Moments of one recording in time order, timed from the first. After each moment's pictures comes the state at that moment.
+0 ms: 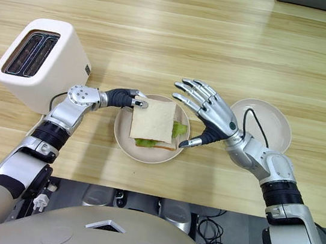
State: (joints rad) left arm -0.49 0.29 -0.28 0.58 0.05 -0.03 -0.81; right arm -0.23 -0.71 0.30 0.34 -0.96 -0.95 -0.58
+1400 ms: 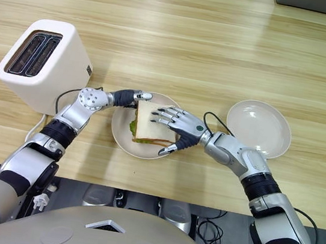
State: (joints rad) left arm -0.57 0.27 -0.30 0.68 0.28 -0.17 -0.50; right arm -0.29 -0.65 0.50 0.39 -0.90 -0.77 -0.04
